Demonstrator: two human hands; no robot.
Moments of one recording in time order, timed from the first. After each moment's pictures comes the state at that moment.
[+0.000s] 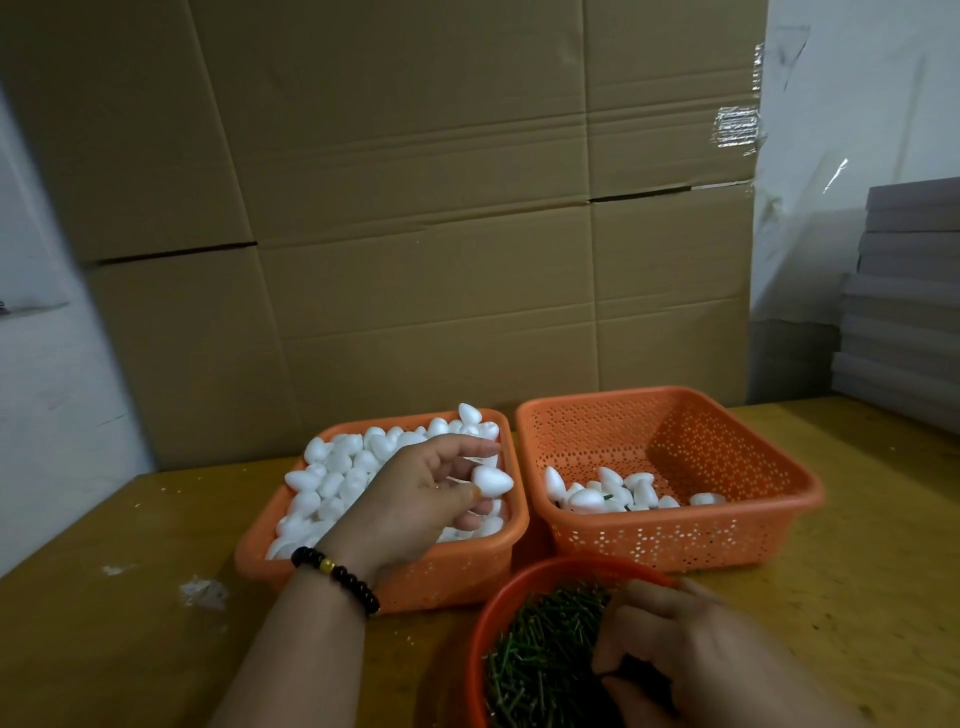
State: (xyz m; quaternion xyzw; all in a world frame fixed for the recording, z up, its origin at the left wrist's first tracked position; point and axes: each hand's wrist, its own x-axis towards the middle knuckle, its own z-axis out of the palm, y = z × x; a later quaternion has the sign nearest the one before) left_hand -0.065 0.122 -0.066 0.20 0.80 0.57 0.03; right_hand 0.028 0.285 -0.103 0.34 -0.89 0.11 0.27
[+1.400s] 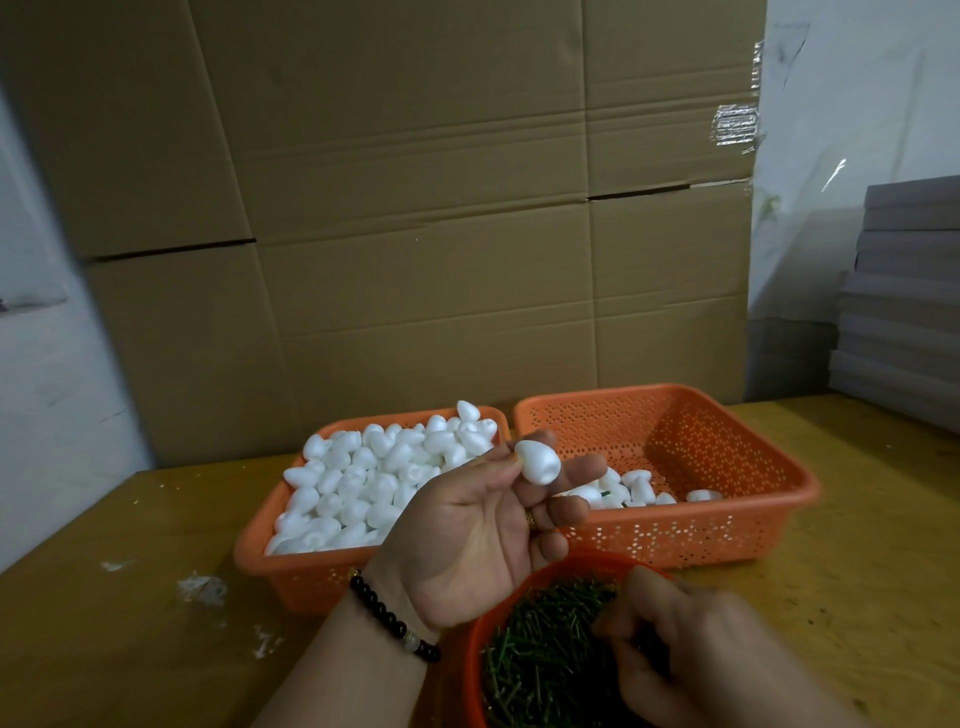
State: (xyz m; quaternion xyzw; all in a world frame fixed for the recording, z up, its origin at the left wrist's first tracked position) left_hand -0.038 0.159 -0.068 0.24 0.38 0.82 0.35; right_hand 0.049 0.345 -0.115 0.22 -0.91 0.23 0.27
